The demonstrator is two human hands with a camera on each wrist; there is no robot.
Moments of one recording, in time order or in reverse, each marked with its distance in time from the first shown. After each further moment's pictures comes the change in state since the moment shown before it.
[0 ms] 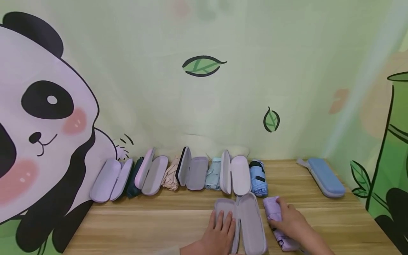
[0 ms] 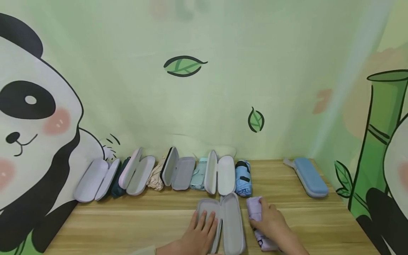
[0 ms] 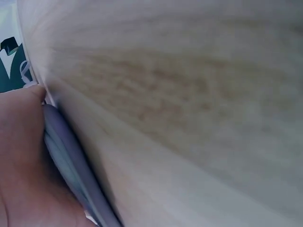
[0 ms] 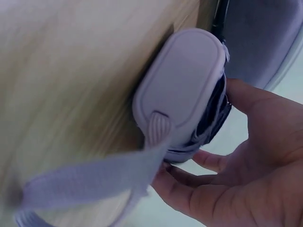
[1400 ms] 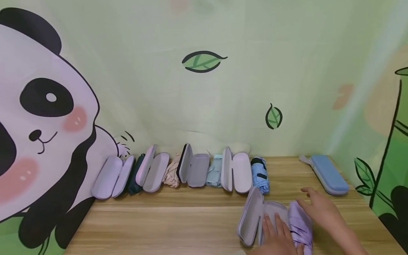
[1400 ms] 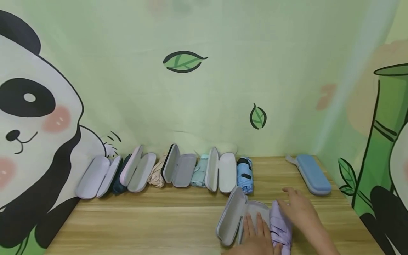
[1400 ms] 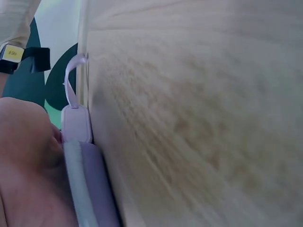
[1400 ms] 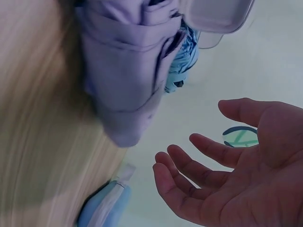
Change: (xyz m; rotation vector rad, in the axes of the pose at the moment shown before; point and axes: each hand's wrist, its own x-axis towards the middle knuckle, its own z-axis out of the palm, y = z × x) left_hand 0.136 0.148 -0.045 -0.393 -0.366 -0.423; right_hand -0.007 0.039 -0.065 -0.008 0.116 -0.063
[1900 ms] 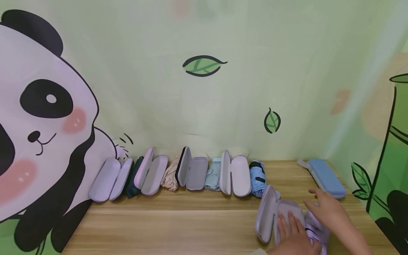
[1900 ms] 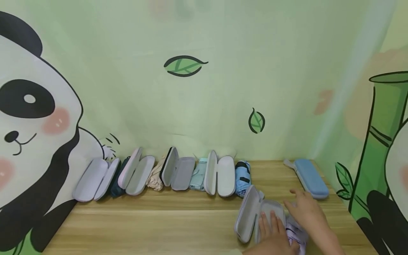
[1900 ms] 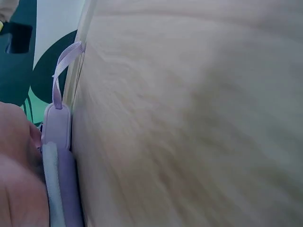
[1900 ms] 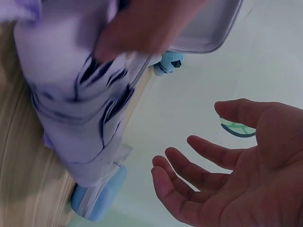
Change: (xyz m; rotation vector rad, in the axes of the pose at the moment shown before) left_hand 0.021 0.037 -0.018 -0.369 -0.008 0.063; right_hand 0.000 0.013 -0.025 -0.007 -0.069 0.057
